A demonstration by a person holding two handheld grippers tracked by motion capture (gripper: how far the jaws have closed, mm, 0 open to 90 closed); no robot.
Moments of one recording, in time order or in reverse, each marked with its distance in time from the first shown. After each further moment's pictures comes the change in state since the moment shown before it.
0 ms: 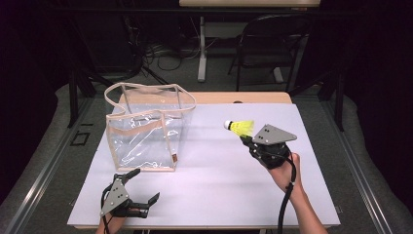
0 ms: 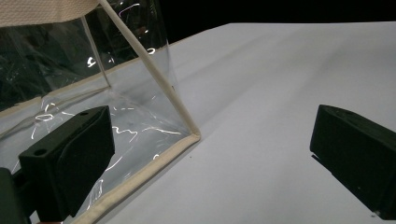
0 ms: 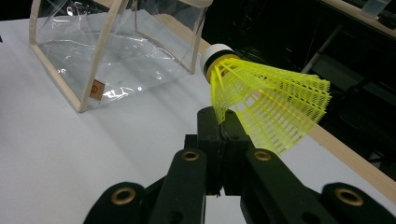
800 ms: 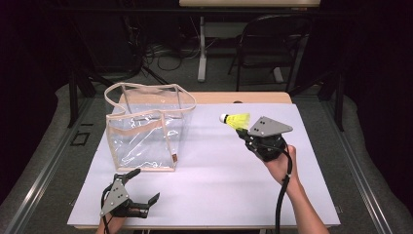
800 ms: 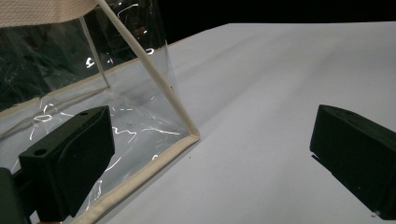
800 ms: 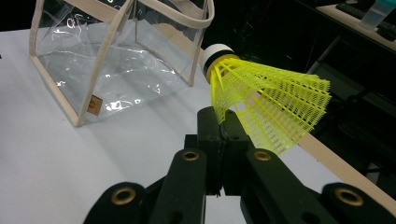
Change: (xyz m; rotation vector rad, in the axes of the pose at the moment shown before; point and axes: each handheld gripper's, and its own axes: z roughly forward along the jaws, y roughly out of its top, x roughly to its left) left arm 0.000 0.000 0.000 -0.002 -0.004 0.002; right arm -0.004 0.019 0.007 -0.016 0.005 -0.015
